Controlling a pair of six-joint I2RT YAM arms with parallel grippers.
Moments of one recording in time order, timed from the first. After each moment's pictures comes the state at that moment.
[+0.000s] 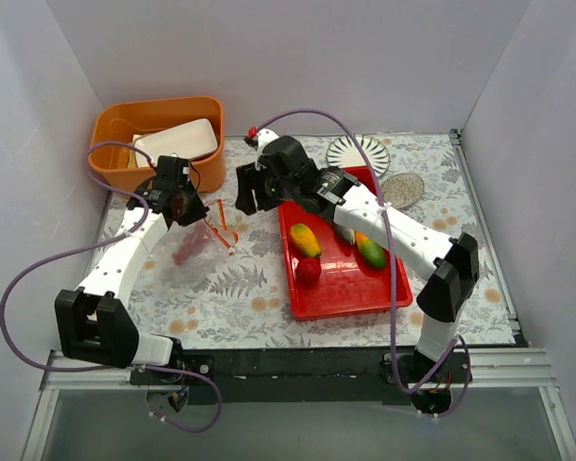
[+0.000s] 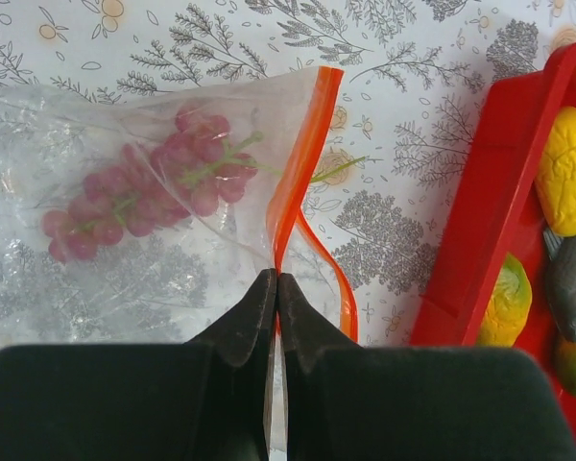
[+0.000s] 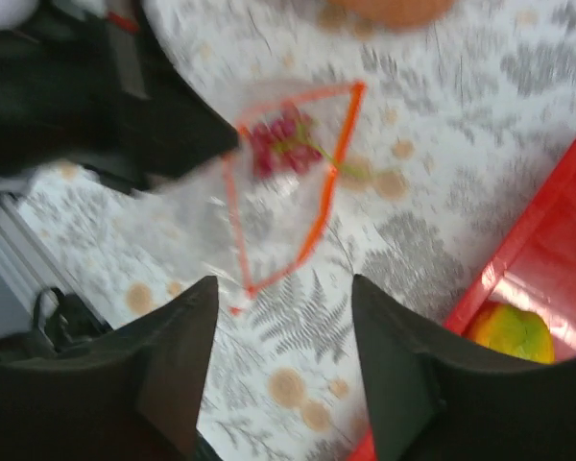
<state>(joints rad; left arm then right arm) -0.19 1.39 1.20 -0.71 -0.10 -0.60 0.96 1.81 1.89 -0.58 0.01 0.35</state>
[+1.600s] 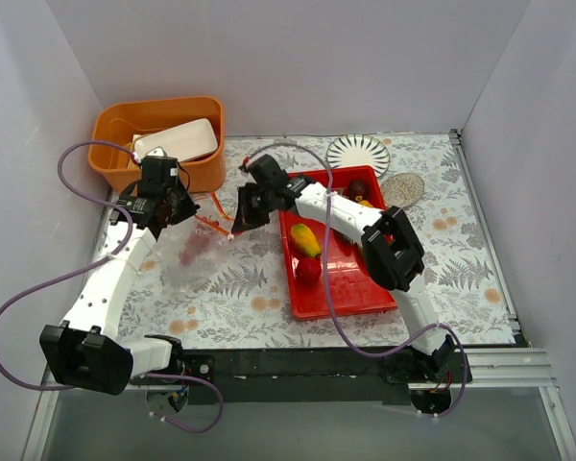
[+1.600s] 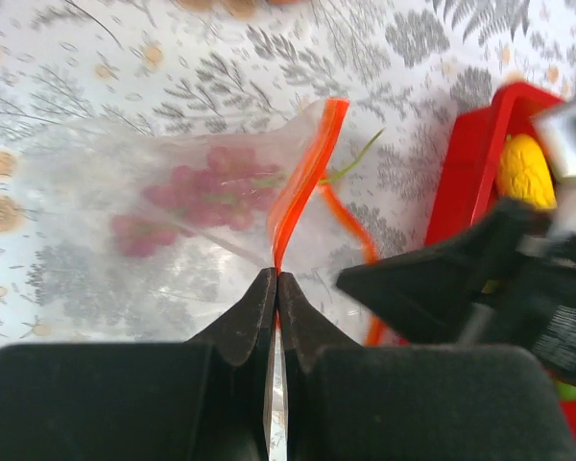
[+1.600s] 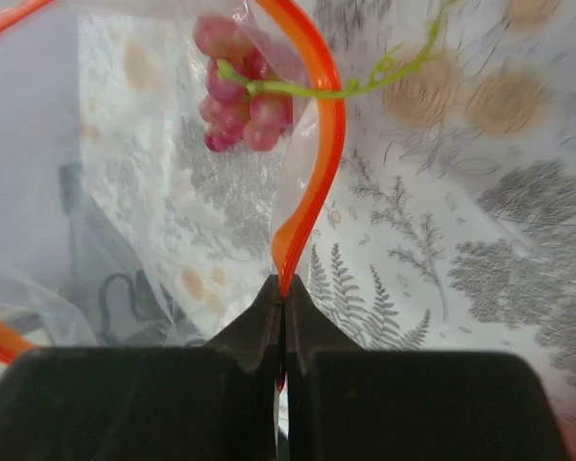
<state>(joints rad) -0.18 1.23 1.21 -0.76 -0.15 -0.59 0.84 2.20 1.84 -0.42 -0.47 0.74</state>
